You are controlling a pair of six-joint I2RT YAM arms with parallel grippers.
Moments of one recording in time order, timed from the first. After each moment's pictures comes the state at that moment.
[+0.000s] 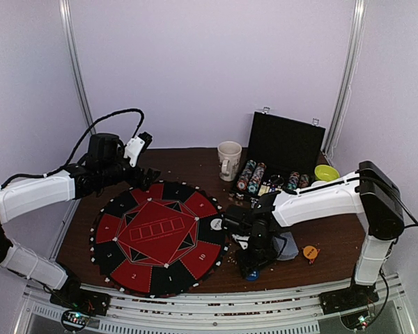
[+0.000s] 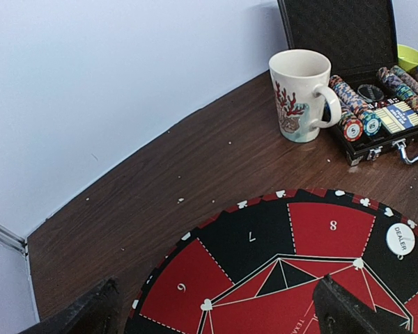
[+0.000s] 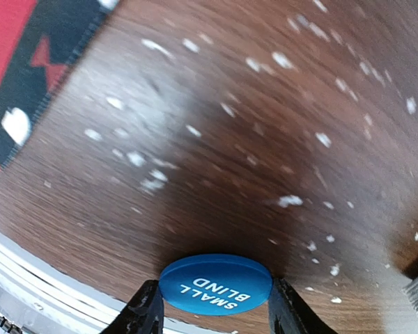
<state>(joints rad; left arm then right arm) -0.51 1.32 0.92 -0.05 -0.01 0.24 1.08 1.85 1.18 -0.91 -0.15 0.63</state>
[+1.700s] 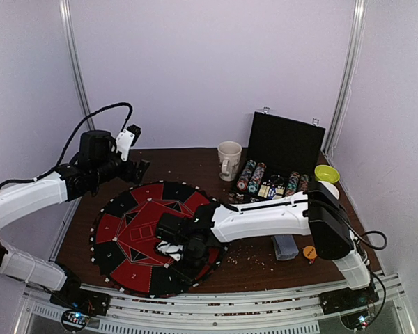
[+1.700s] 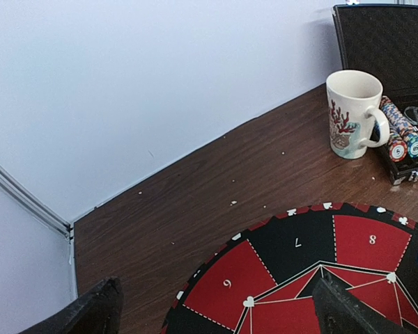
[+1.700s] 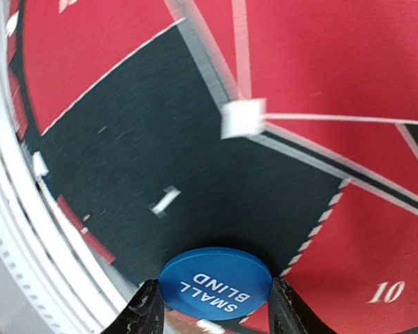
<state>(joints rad) -0.51 1.24 0.91 -0.05 -0.19 0.22 1.28 2.26 1.82 -0.87 -0.14 0.23</state>
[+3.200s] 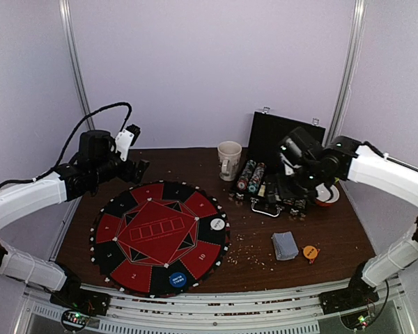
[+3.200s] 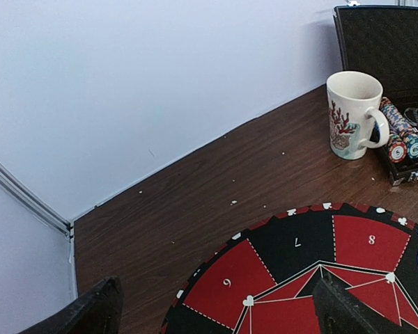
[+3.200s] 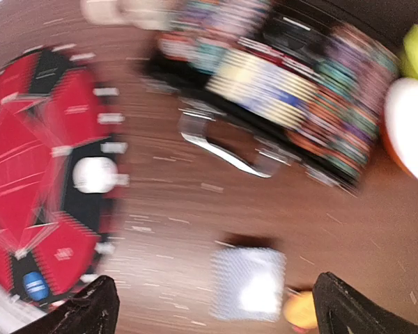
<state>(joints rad) -0.51 1.23 0.91 -0.06 -0.19 0.22 0.79 1.41 1.30 -0.96 0.21 0.59</state>
